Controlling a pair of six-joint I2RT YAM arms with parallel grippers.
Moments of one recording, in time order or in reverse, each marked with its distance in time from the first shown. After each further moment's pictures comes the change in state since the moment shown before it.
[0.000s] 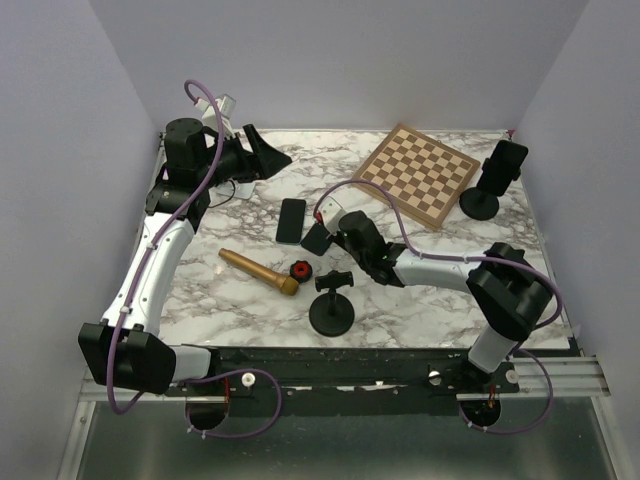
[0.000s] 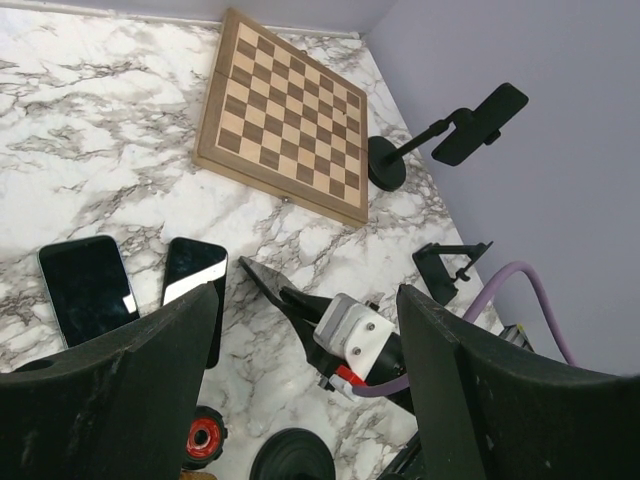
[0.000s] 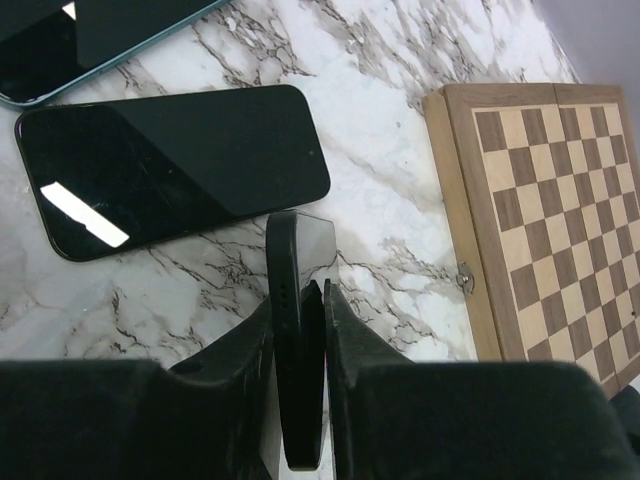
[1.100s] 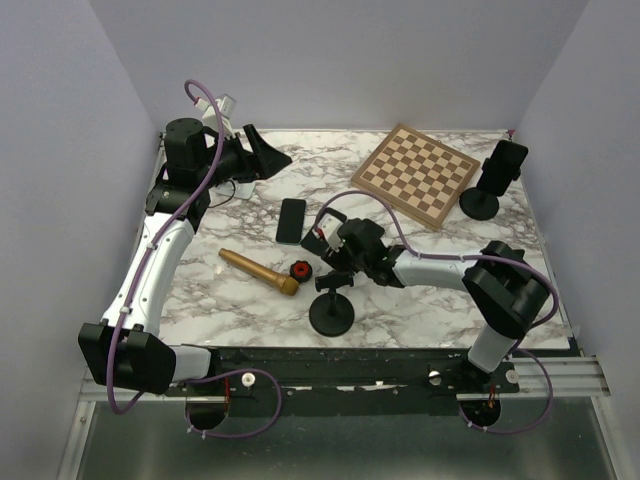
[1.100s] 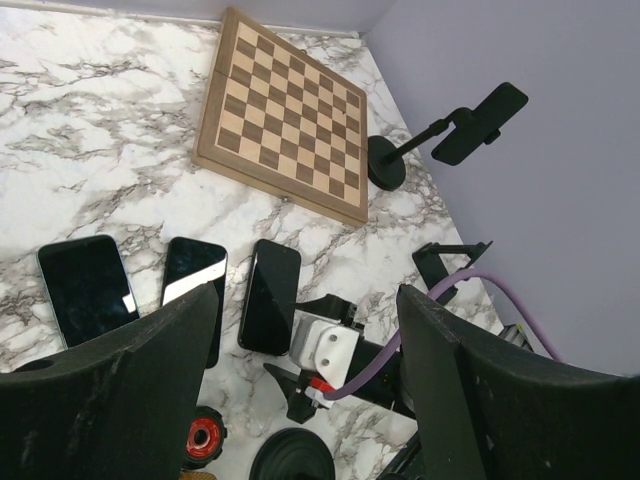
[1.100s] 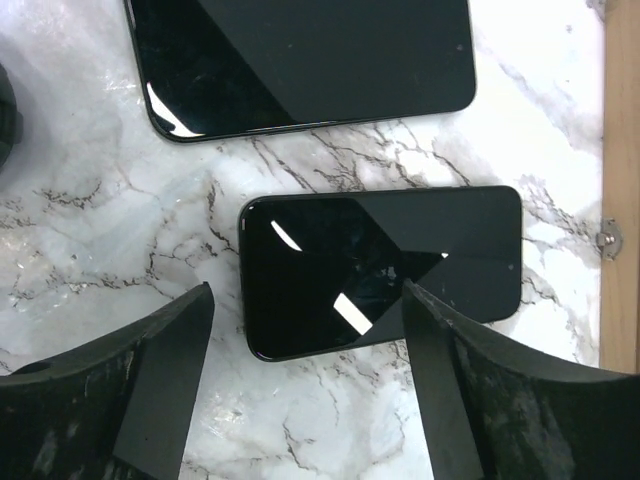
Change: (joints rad) left arm 0.000 0.000 0.000 0.000 0.001 0.000; right arm 0.000 0.015 -0.012 -0.198 -0.161 0.084
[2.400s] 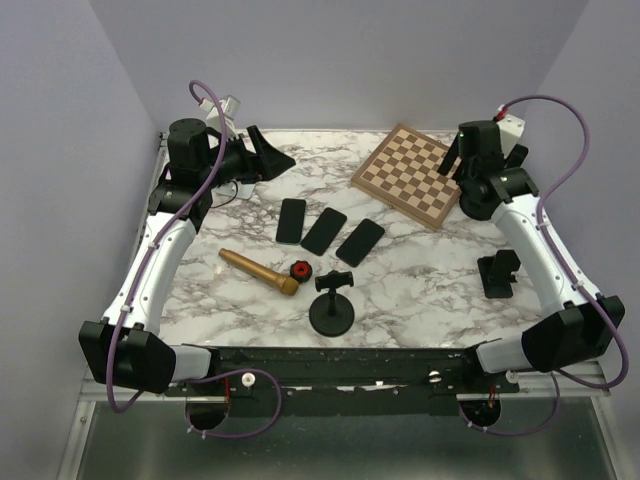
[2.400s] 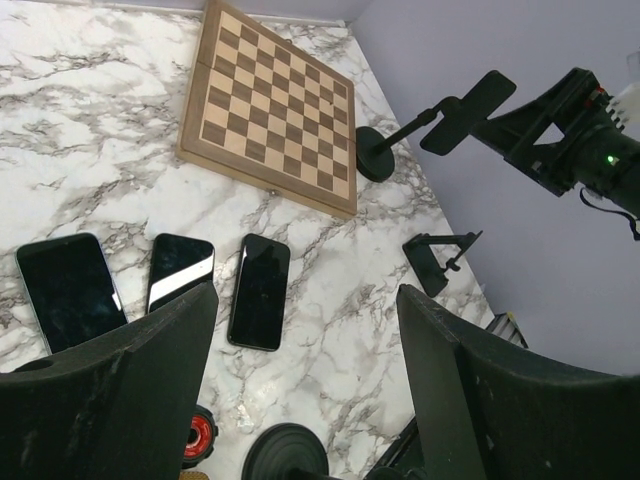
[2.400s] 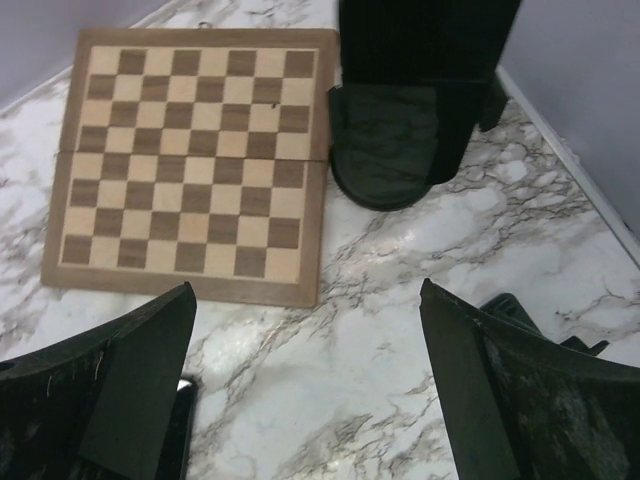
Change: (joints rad) left arm -0.018 0.005 -0.004 0.008 0.020 -0.008; right arm -0.600 -0.311 0.543 -0.768 0.346 0.804
